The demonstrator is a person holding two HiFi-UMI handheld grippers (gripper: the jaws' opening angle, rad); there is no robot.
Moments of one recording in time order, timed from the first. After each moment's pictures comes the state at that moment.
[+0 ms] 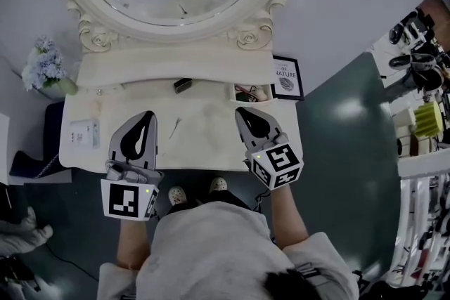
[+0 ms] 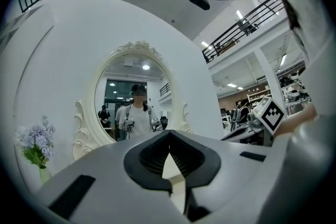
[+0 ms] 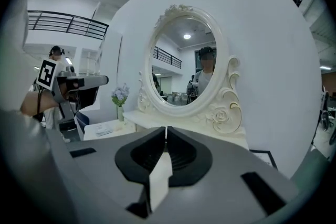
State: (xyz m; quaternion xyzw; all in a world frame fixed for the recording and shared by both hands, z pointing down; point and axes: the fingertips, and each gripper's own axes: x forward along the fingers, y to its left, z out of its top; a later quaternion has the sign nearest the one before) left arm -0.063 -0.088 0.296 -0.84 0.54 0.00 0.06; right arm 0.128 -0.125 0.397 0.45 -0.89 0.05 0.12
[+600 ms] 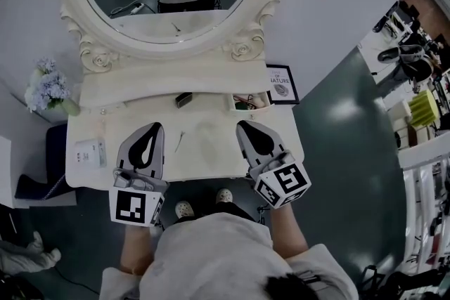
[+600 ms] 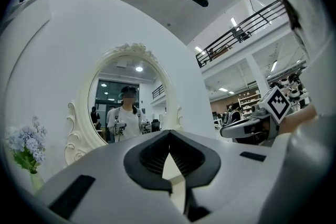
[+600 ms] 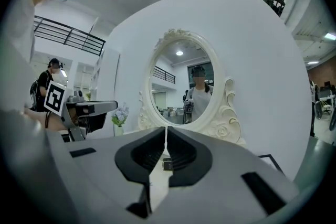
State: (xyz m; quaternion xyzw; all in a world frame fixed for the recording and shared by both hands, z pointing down) left arm -0.067 -0.082 0.289 -0.86 0.50 0.01 0.07; right arm 0.112 -0.085 0.344 0.48 -0.88 0.03 0.02
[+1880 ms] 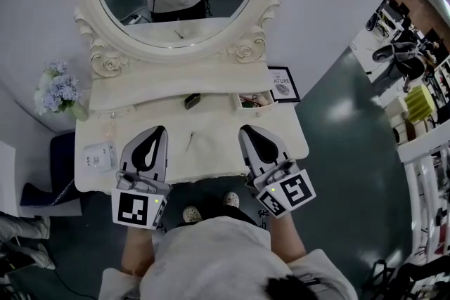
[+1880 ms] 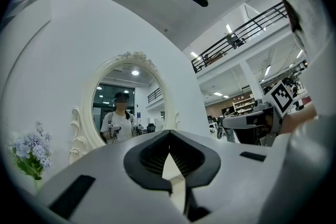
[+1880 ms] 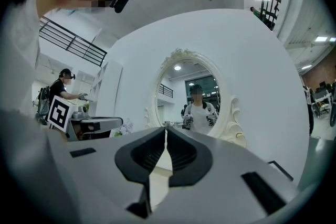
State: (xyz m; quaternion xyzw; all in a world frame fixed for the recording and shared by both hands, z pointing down) left arm -0.105 -0.052 0.275 -0.88 0.47 0.03 0.08; right arm 0.067 -0.035 0.298 0.49 -0.87 -0.01 -0.05
